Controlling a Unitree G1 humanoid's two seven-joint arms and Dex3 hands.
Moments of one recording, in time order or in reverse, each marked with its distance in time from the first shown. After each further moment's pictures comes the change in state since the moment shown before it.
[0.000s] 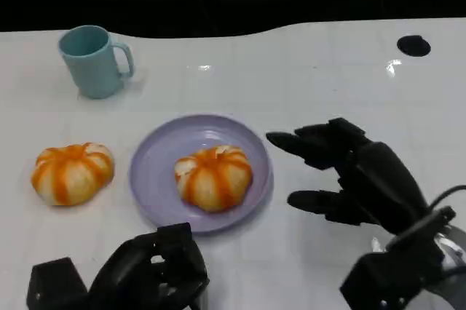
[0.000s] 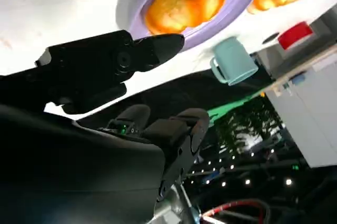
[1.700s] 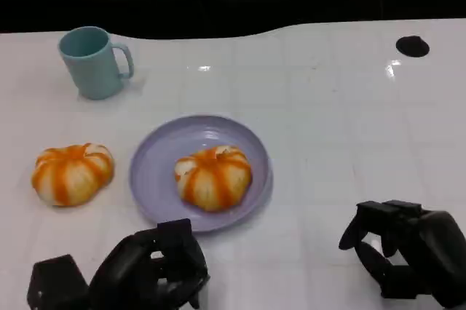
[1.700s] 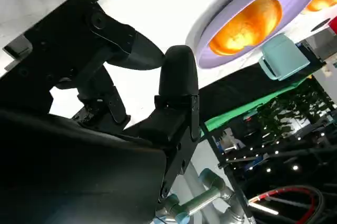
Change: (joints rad) left arm -0.009 0.008 -0.006 -0.001 0.006 -0.013 0.016; right arm 0.249 -0.044 -0.079 0.015 -0.088 -0.072 -0.212
